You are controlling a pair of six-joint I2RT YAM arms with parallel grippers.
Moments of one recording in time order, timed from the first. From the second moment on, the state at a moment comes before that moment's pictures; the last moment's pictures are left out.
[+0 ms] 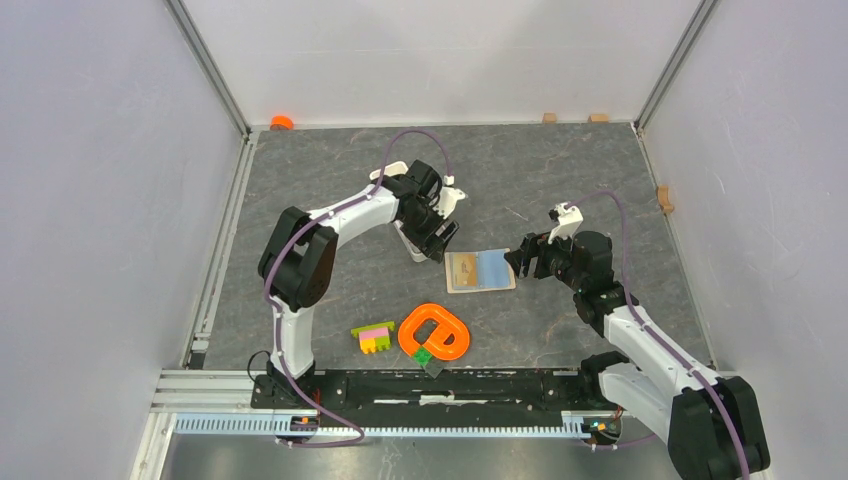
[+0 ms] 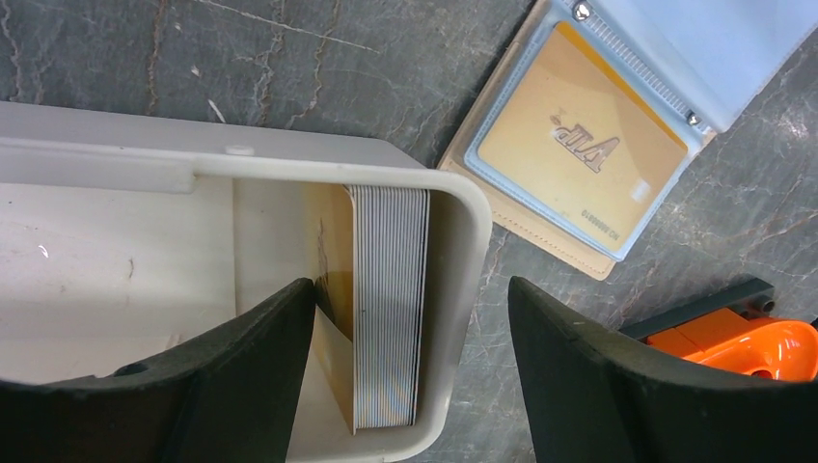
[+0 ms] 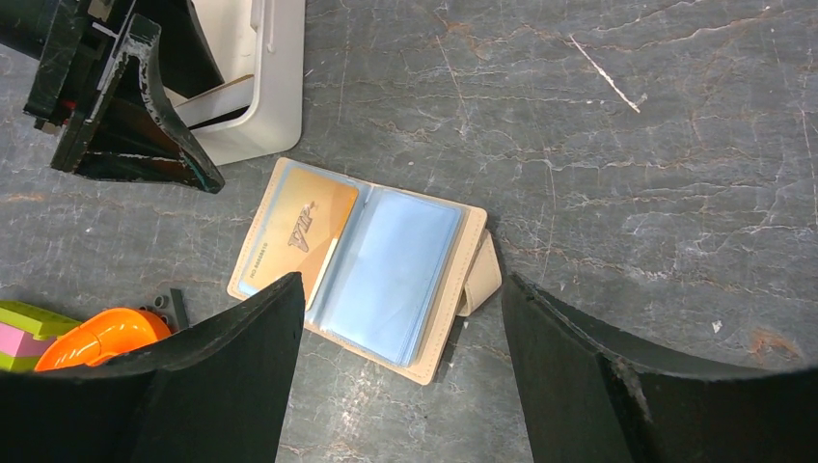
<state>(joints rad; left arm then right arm) -0.61 2.00 1.48 -0.67 0.32 0.24 0.27 0.94 0.36 0.17 -0.27 0.22</state>
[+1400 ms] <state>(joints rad) -0.60 1.96 1.51 -0.74 0.40 0.26 0.27 0.95 0.36 0.18 -0.28 0.23</state>
